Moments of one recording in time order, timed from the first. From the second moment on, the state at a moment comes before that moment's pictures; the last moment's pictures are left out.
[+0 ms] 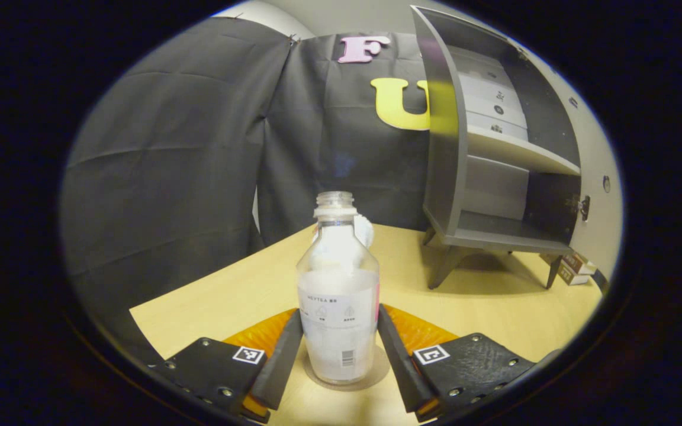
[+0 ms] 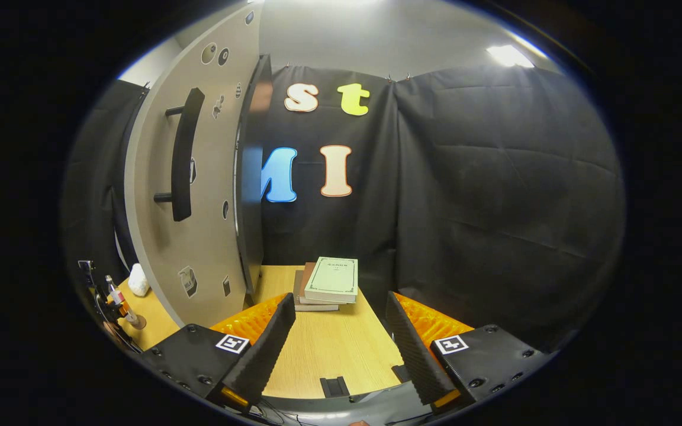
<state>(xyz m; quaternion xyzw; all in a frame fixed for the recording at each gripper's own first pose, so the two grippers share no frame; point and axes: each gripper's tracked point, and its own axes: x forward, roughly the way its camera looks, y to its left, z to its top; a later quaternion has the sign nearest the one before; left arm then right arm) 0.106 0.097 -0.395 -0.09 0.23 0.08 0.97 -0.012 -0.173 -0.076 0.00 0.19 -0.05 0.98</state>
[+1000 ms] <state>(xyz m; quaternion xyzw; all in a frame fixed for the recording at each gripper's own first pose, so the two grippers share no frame) 0.108 0.094 -0.325 -0.03 0.19 0.08 0.98 -0.005 -0.169 -0.061 0.01 0.18 -0.03 0.98</state>
